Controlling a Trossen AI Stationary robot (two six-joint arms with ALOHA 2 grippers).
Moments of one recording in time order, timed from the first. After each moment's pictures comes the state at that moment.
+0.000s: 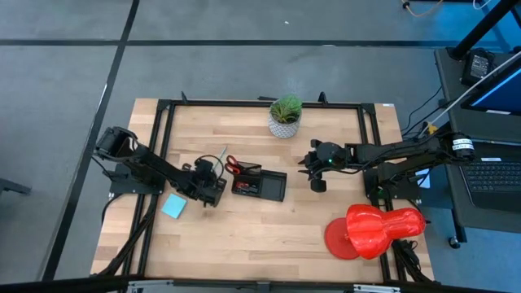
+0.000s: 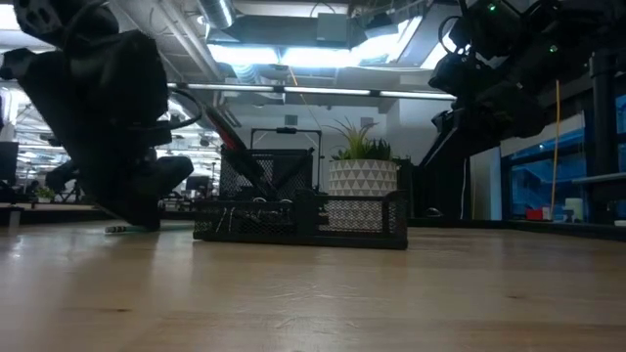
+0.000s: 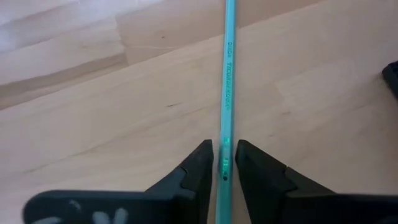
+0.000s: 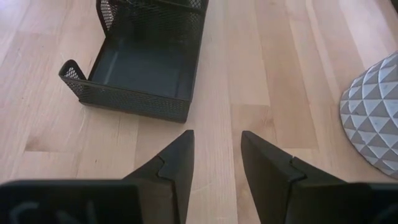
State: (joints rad) left arm -0.30 1.63 0.58 -0.52 -0.70 -1.53; right arm -0.07 1.20 0.53 -0.07 0.05 -0.14
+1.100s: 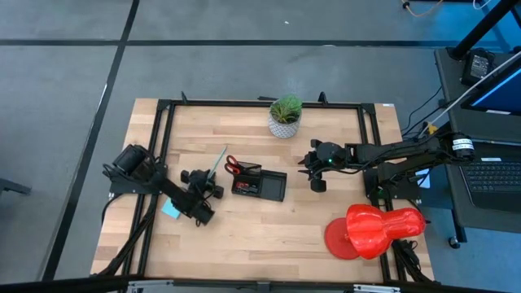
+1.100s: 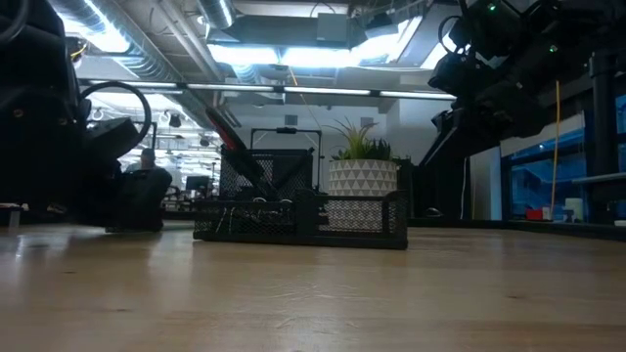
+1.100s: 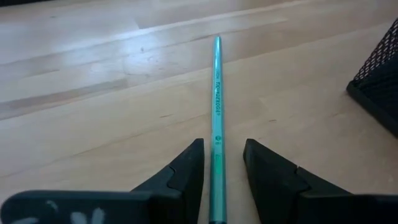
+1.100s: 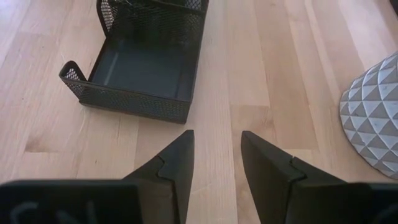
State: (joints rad) left arm -0.55 1.89 0.58 -0.47 -1.04 -1.86; right arm -0.07 1.20 0.53 -0.07 0.05 -0.14
